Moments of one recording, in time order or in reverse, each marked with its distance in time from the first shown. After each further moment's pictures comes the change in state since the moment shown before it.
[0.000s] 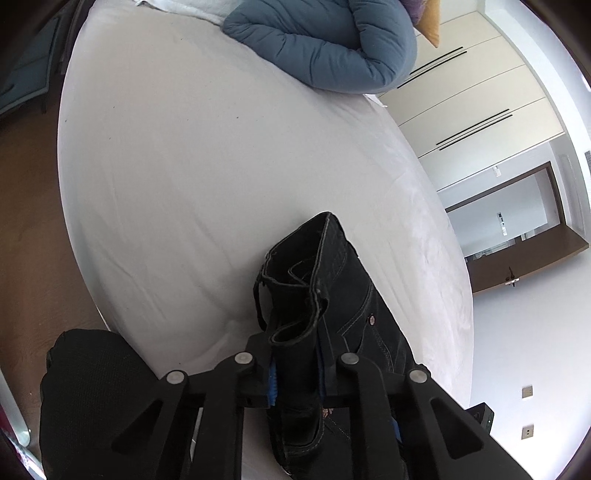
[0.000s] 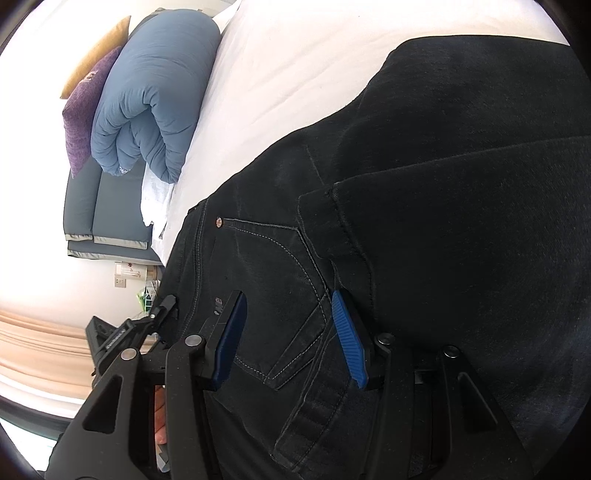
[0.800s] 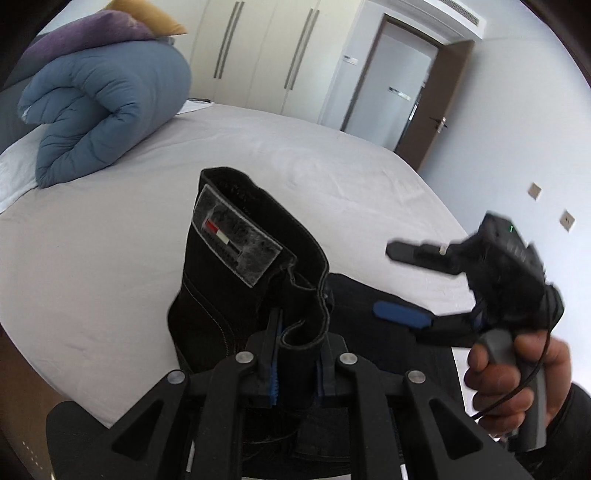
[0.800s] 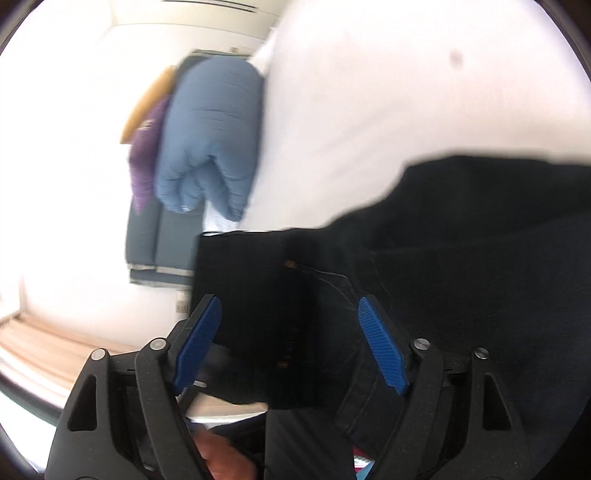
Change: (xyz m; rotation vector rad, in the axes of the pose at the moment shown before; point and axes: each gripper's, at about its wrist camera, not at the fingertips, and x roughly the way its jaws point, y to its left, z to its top) left arm -0.006 -0.200 -0.141 0.804 -0.003 -0.051; right arm -0.110 -0.001 0.015 0.006 -0.138 0.246
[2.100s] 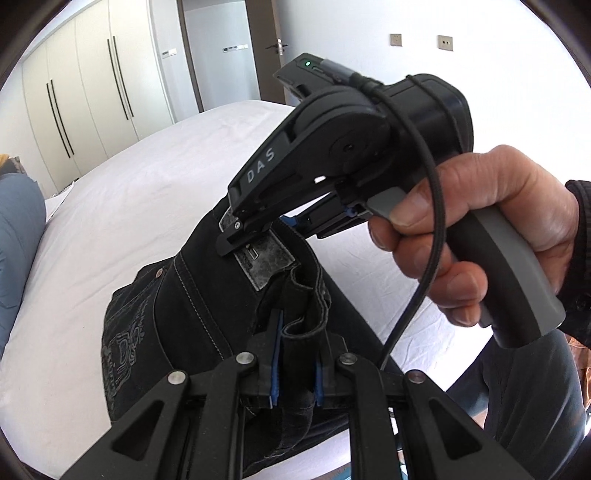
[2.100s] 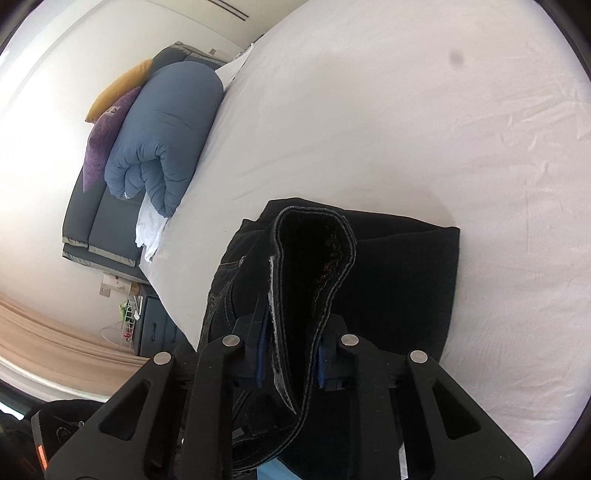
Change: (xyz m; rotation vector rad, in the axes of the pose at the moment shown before) left arm 0.045 -0.166 -0.063 0.644 0.116 -0.139; right arm -0.121 -0.062 -0.001 -0.137 -0.054 -0.322
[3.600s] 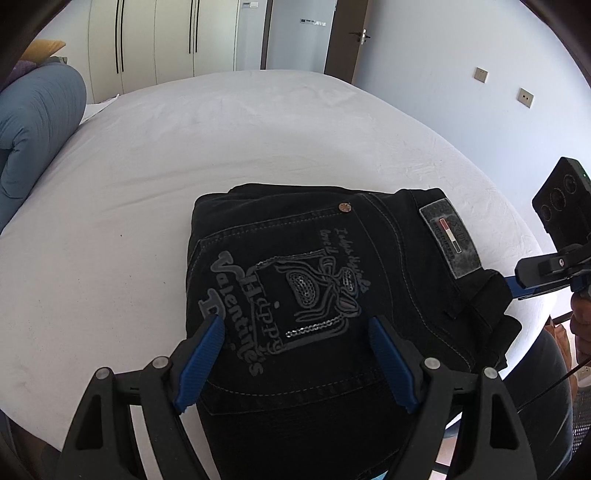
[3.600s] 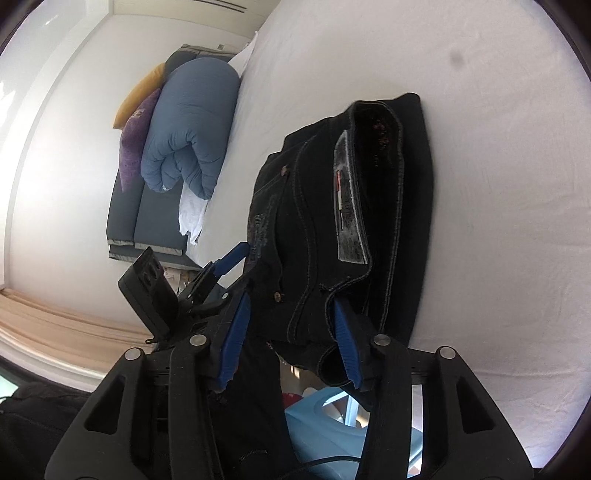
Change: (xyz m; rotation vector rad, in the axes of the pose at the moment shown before) left arm -0.002 0.165 -0.048 -0.320 0.071 -0.005; right arm -0.031 -0.032 -0.095 0.085 0.085 0.217
